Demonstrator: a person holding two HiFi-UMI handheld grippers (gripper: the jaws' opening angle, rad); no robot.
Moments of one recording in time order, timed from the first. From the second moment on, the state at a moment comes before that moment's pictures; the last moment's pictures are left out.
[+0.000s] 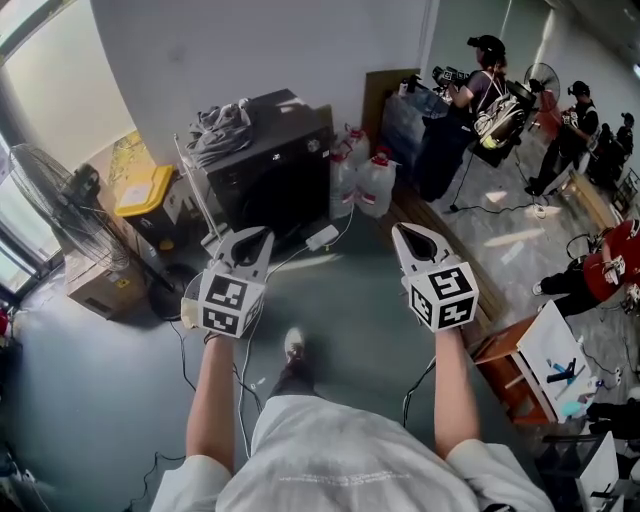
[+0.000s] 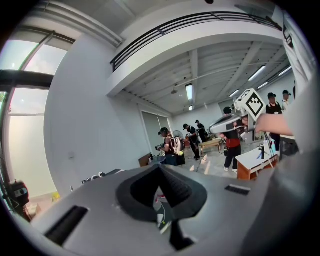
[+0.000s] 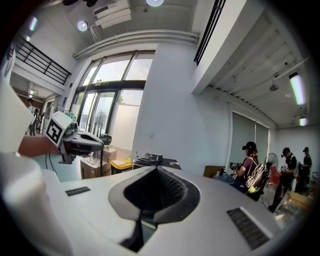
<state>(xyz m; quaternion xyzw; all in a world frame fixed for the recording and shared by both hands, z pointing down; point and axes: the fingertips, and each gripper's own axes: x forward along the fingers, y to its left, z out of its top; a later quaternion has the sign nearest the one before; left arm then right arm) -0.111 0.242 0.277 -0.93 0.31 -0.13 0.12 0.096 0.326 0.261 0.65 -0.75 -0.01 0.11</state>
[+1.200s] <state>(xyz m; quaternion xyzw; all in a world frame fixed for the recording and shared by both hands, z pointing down) -0.063 -0.088 0.319 -0.94 0.30 -0.15 0.09 0.141 0.022 0.286 0.67 -0.73 0.01 0.14</state>
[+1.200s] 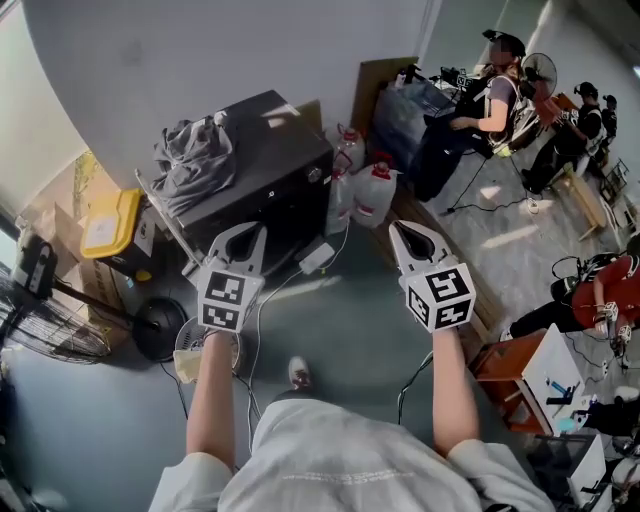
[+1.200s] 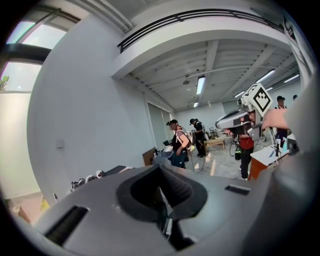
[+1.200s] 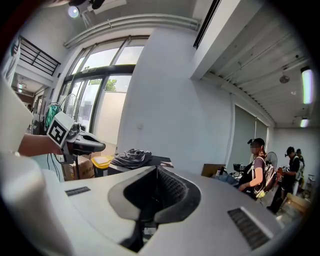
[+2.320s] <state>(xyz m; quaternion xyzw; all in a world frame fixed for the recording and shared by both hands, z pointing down) -0.064 -0.244 0.377 -0.92 0.35 -0.19 0.02 0.165 -0.182 0.373 0.61 -0.77 0.09 0.17</state>
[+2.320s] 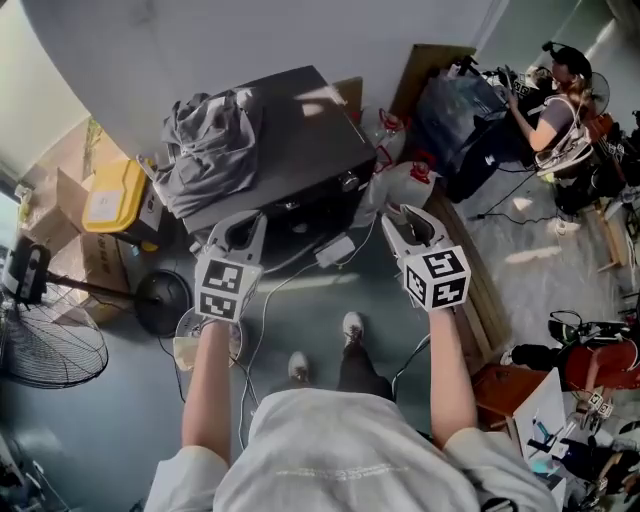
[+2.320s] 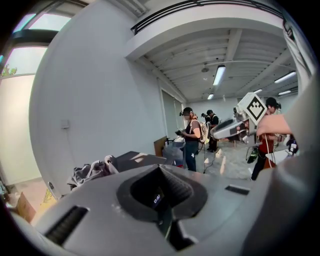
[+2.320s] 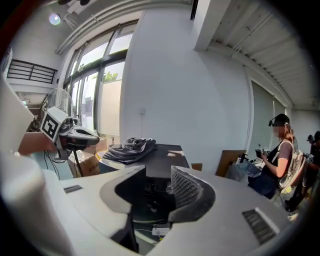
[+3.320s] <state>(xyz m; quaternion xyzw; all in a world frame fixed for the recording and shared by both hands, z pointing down) -0.046 -0.292 0.492 -0.85 0.45 -0.26 -0.09 0.194 -0.345 0.584 0.53 -0.79 0.19 0.25</state>
